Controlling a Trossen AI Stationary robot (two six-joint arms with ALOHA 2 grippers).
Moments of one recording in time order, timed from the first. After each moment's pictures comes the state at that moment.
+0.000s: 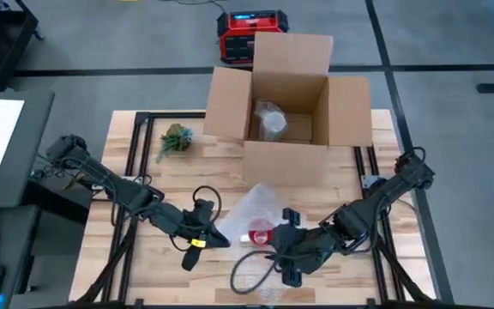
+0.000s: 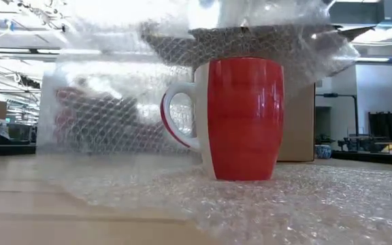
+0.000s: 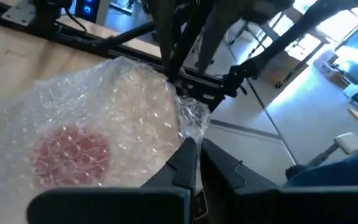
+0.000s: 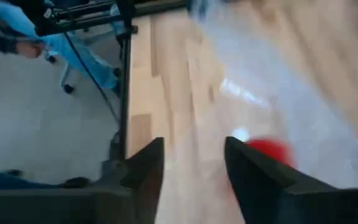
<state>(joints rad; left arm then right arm) -0.53 1.30 1.03 -0.06 -0.21 -0.55 0.61 1.73 1.76 -0.80 0.40 0.52</state>
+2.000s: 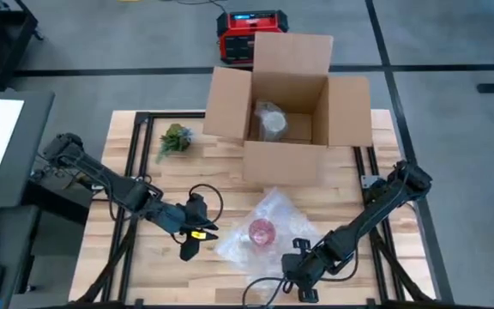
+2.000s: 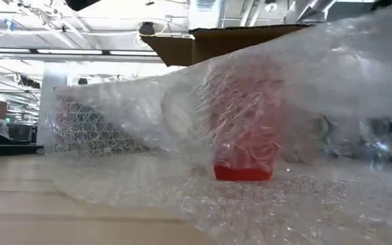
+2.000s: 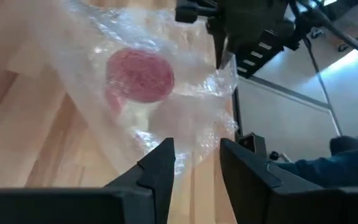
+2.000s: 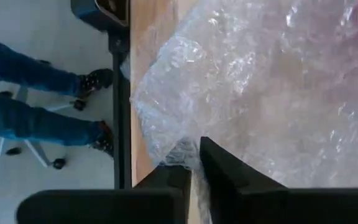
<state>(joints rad) -0.53 1.25 1.03 -0.41 -0.27 -0.68 0.70 1.79 1.25 -0.52 -0.01 0.77</state>
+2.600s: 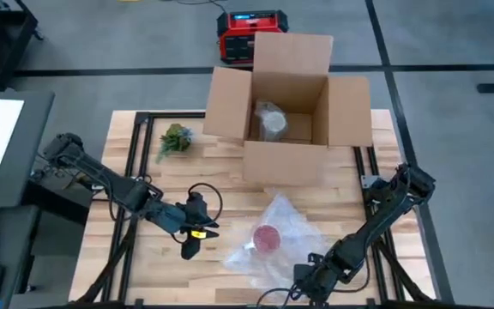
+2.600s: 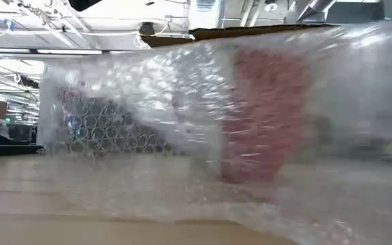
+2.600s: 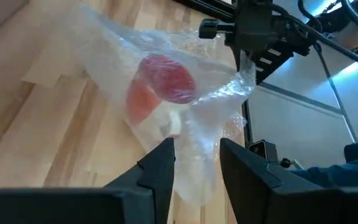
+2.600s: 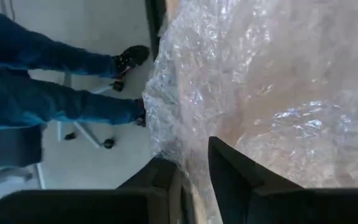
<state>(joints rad) -0.53 1.25 1.03 -0.42 -0.30 -0.66 0.81 1.79 1.18 -0.38 -0.16 1.06</state>
